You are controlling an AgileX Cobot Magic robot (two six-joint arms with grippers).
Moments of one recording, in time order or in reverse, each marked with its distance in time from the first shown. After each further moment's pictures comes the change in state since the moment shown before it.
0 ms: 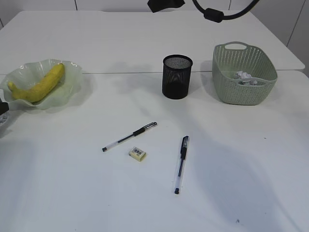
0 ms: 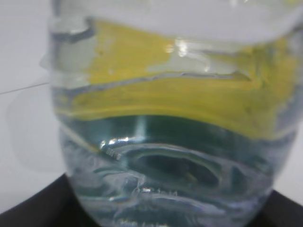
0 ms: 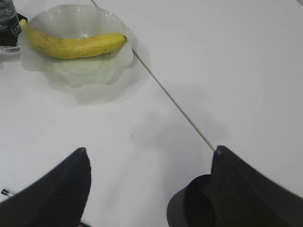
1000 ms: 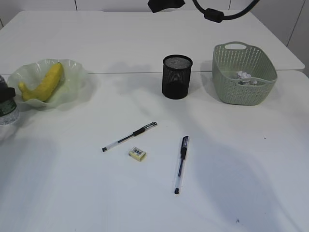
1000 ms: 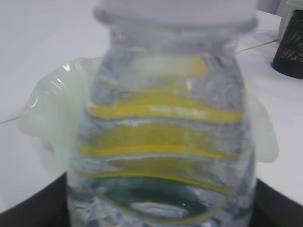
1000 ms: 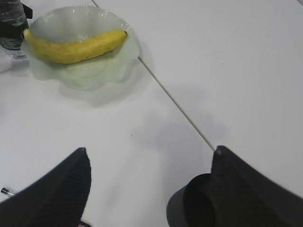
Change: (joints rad) left arm -0.065 -0.115 -0.004 0.034 -0.055 -0.165; right arm 0.000 0.000 0.000 -0.002 0.000 0.000
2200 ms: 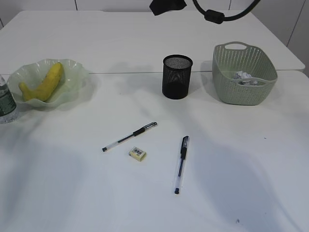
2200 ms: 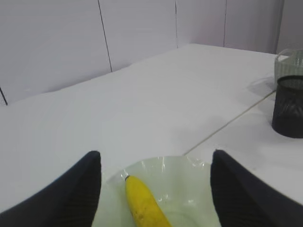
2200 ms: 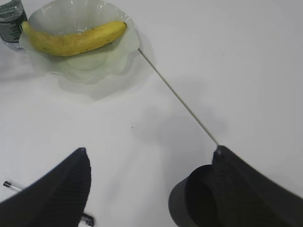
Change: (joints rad) left arm -0.004 -0.300 0.000 0.002 0.012 -0.060; right arm 0.000 0.000 0.000 -0.024 0.019 0.022
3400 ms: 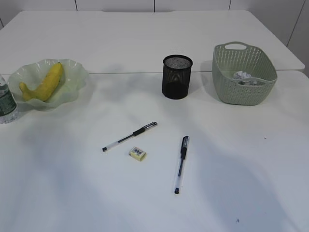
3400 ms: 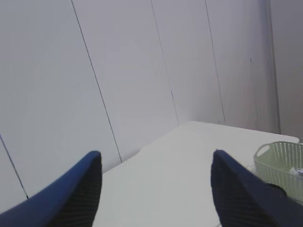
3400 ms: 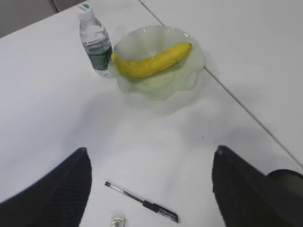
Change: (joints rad) left arm 0.000 -0.544 0.000 0.028 -0.013 -0.362; right arm 0.000 -0.115 -0.007 0.158 0.210 0.108
